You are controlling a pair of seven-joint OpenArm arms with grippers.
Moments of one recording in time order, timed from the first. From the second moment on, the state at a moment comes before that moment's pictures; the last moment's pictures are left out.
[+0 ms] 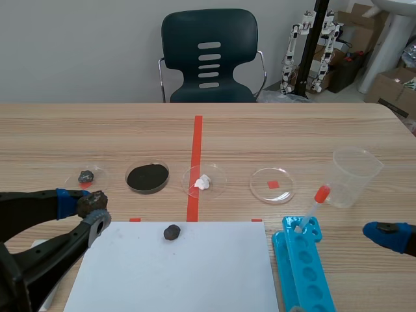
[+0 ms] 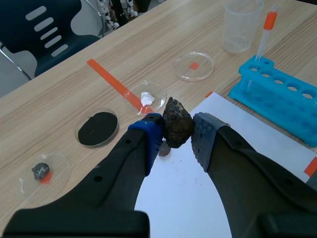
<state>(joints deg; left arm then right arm) 57.0 -30.7 -3.3 126.9 -2.5 -18.9 -13.7 -66.9 18.4 11.8 116.1 -11.3 26.6 39.8</state>
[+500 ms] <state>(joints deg) 56.6 -30.6 -3.3 126.9 -4.2 -18.9 -8.1 -66.9 18.4 11.8 116.1 -11.3 26.6 39.8</state>
